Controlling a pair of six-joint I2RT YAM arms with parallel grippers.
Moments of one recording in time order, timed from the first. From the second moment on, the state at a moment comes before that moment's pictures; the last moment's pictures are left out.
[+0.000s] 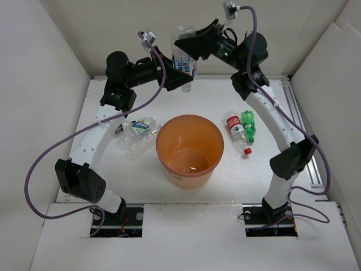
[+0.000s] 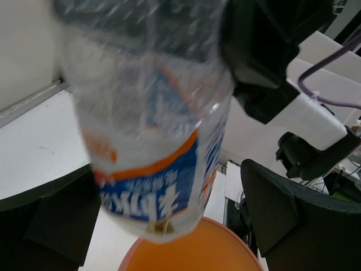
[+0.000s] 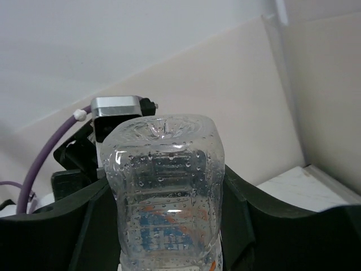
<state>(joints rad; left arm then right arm) -0.34 1.51 1.57 0.20 0.93 -0.67 0.48 1.81 2.04 0.30 -0.64 0.72</state>
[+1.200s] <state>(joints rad) -0.78 1.12 1.13 0.01 0.39 -0.45 0.13 1.32 1.40 -0.21 -0.24 0.34</state>
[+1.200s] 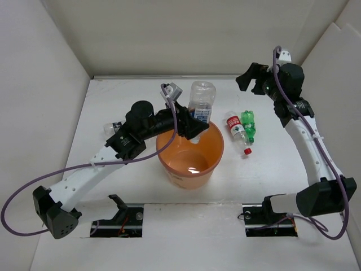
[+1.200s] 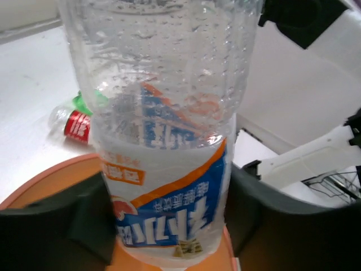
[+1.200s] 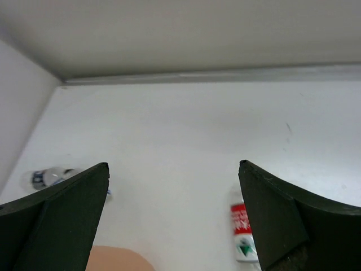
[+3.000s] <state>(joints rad) -0.78 1.29 1.48 -0.35 0.02 -0.49 -0.03 1.85 1.54 -0.51 -0.03 0.20</state>
